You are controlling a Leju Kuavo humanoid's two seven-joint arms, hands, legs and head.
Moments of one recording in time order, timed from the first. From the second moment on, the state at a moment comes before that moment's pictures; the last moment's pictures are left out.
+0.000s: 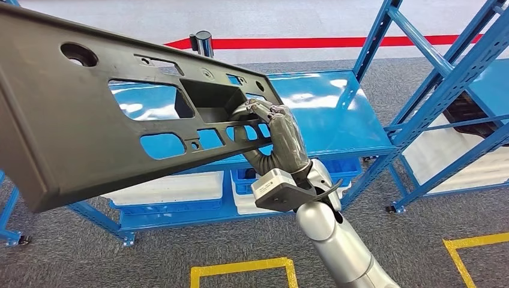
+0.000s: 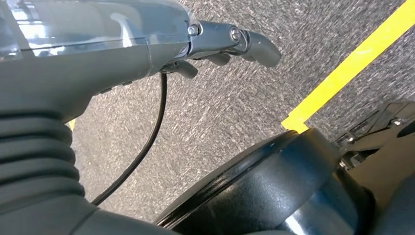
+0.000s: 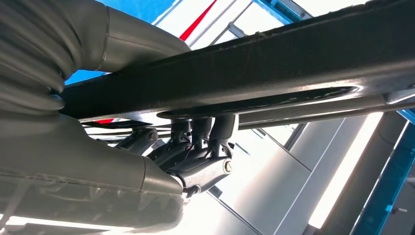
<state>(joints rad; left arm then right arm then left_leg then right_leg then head) -0.08 -0.19 0.80 -0.20 -1.37 0.10 -0.19 -0.41 0.13 0.68 -1.58 0.57 -0.20 -0.35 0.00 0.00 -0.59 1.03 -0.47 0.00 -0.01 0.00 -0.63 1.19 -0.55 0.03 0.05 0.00</state>
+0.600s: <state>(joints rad) -0.08 -0.19 0.80 -0.20 -1.37 0.10 -0.19 -0.42 0.14 0.68 -1.57 0.56 -0.21 -0.35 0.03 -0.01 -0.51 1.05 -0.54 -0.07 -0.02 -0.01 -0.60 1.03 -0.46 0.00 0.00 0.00</state>
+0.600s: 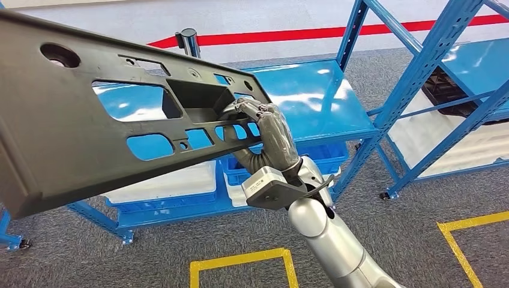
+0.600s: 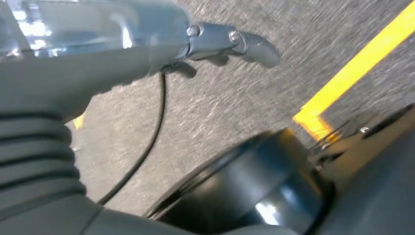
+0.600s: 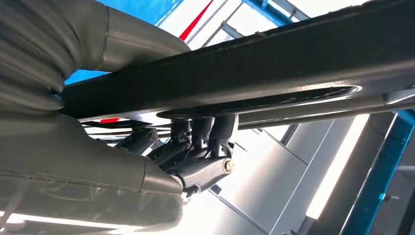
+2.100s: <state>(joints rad) -0.08 -0.19 0.80 -0.19 -1.38 0.11 -0.19 -0.43 0.15 0.70 -1.56 0.51 -0.20 -0.36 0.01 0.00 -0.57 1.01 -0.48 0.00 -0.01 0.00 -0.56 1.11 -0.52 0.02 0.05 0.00</state>
